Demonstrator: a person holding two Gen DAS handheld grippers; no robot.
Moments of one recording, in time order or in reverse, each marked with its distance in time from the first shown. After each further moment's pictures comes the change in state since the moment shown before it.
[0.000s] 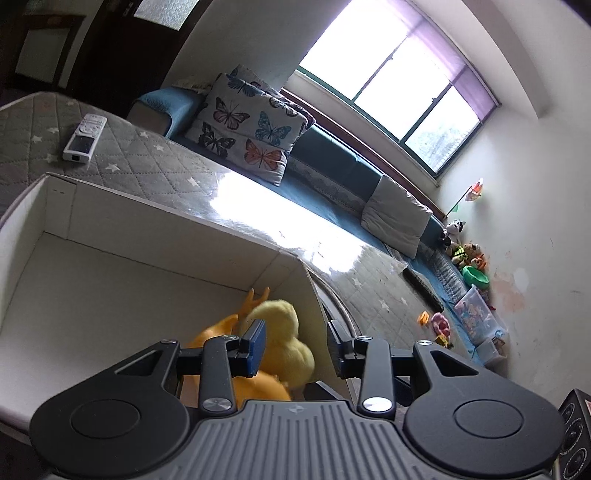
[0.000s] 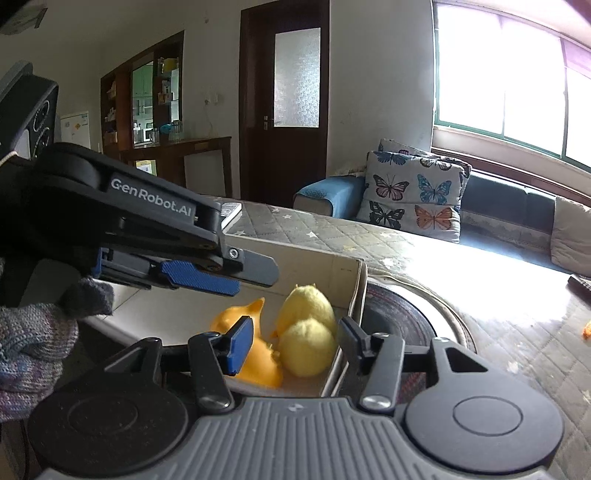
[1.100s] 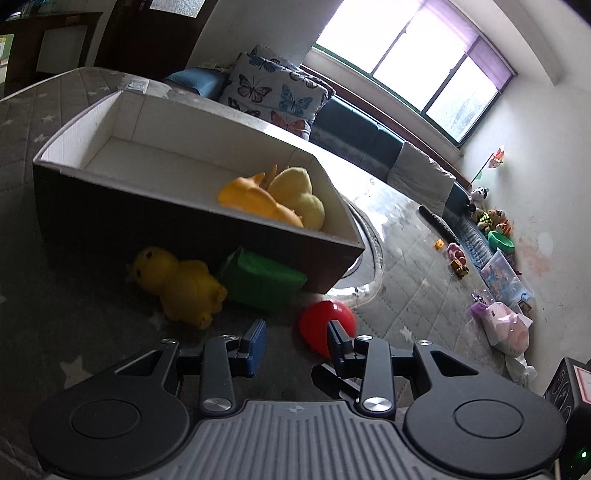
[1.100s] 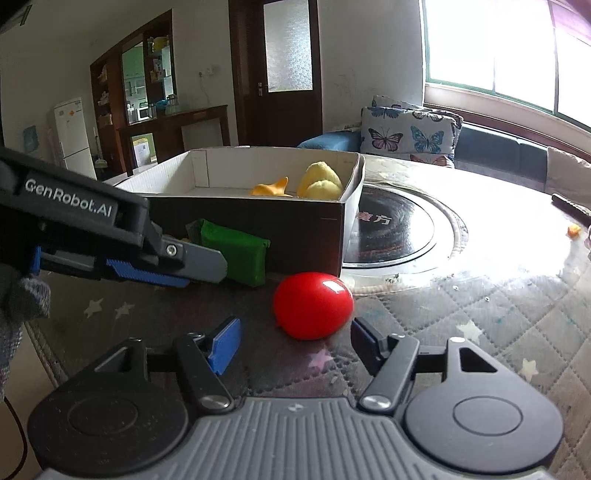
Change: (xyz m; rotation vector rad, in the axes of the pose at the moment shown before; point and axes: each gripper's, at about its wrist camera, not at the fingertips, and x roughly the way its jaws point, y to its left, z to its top) left arm -0.056 -0.014 -0.112 0.021 0.075 0.109; right arm -0.067 0.021 -0.091 0.068 0.113 0.007
